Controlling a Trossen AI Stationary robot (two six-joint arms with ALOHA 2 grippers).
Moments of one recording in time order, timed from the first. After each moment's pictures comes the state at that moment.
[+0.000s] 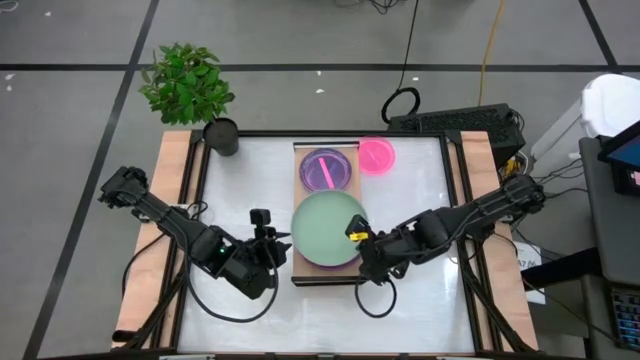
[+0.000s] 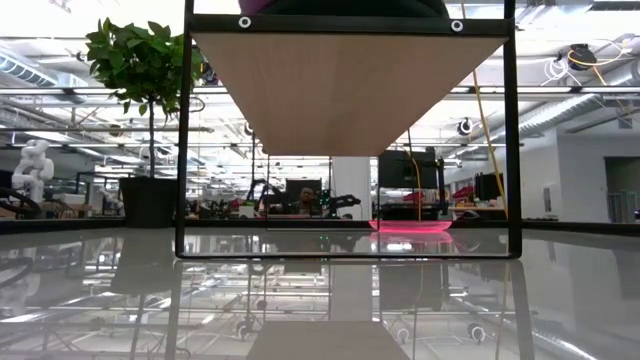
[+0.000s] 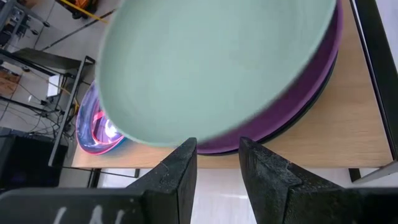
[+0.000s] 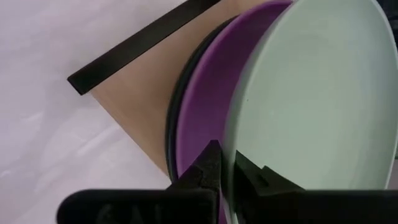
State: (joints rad) left arm -0.57 1.54 1.43 -0.93 -0.77 -0.24; right arm 0.41 1.60 1.59 -1.06 0.31 -0.68
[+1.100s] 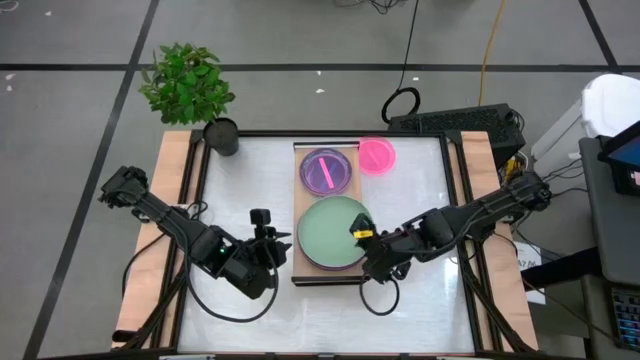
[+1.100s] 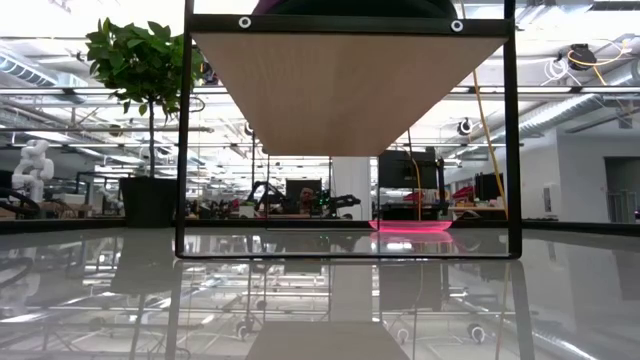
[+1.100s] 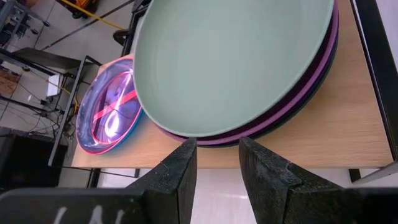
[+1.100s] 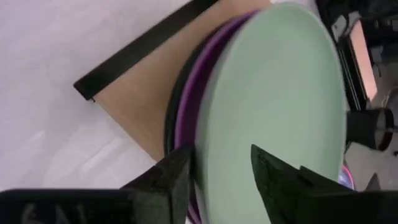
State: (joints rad) left arm -0.56 1.54 1.43 -0.93 -0.77 -0.24; right arm 0.41 1.54 1.50 -0.99 0.29 -0.63
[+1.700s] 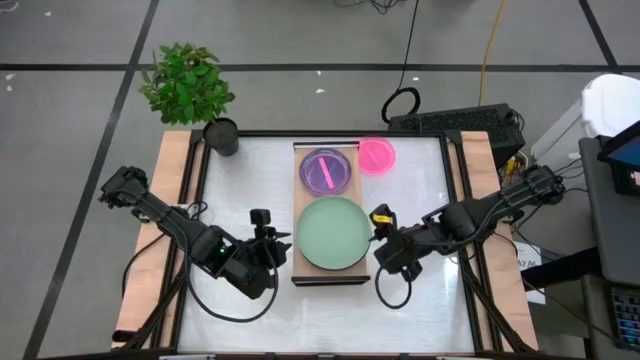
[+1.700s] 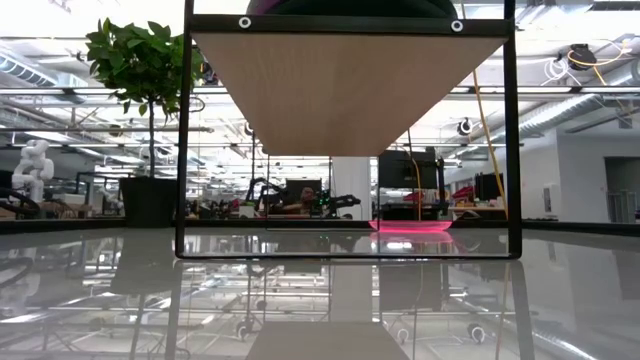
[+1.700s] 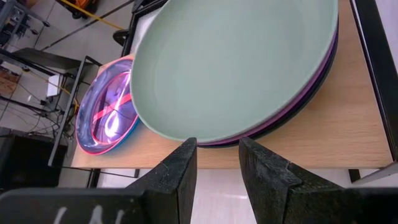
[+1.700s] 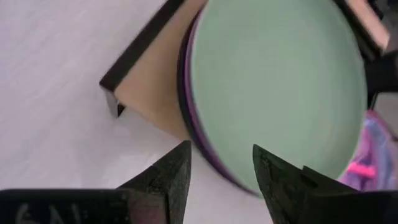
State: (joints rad) left arm -0.56 1.54 1.43 -0.93 -0.77 -0.24; right arm 0.42 1.41 1.41 -1.00 0.28 -0.33
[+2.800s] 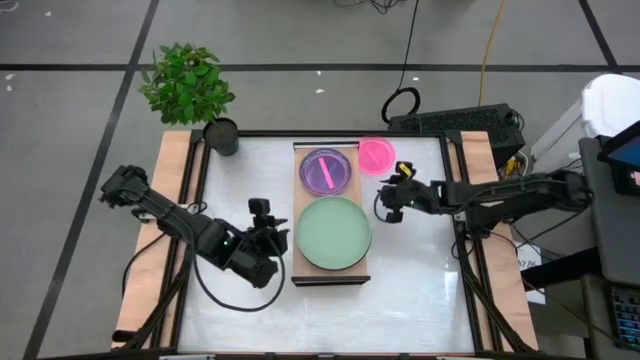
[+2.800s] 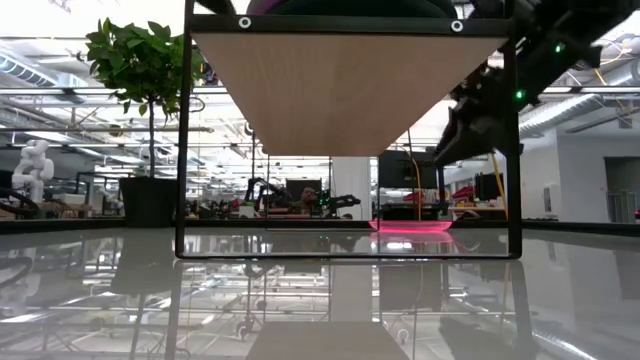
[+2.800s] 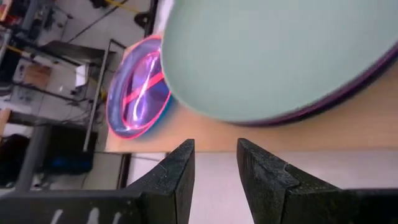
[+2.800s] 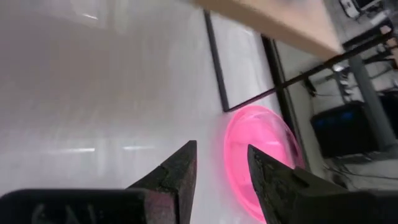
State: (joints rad) left arm -0.51 1.54 1.41 -1.02 -0.81 -0.20; right arm -0.08 1.09 0.50 -0.14 0.48 -0.37
